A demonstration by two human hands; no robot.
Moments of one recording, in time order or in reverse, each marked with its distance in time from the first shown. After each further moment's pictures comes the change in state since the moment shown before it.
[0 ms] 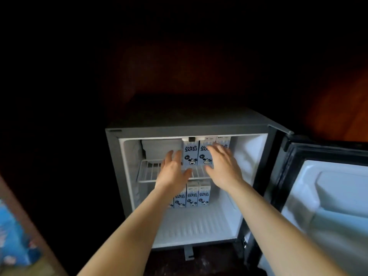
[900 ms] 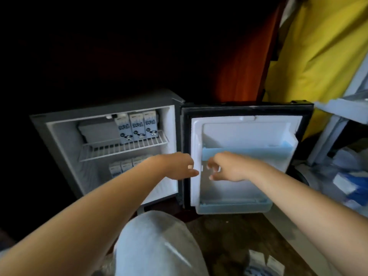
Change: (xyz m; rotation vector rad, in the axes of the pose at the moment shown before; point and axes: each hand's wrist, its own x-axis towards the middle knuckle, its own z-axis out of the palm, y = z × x) left_hand -0.133 0.185 0.035 0.557 -0.754 0.511; right_hand -0.200 0.115 -0.156 -0.154 -0.564 0.121
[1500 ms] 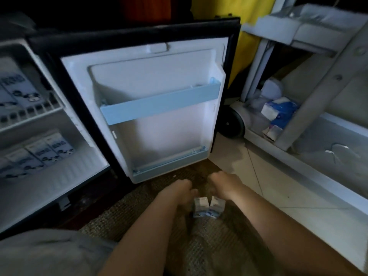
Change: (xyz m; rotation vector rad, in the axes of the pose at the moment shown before) left_hand 0.154 0.138 0.215 -0.306 -0.346 0.037; right_hand -0.053 0.160 0.211 0.161 -0.158 0.479
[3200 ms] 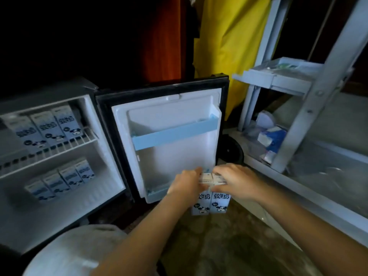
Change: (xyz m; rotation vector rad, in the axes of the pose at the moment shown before) left_hand -0.130 0.050 -0.069 0.067 0.438 0.148; right_hand -0.096 -0.024 -0.094 -0.040 0.438 -0.250
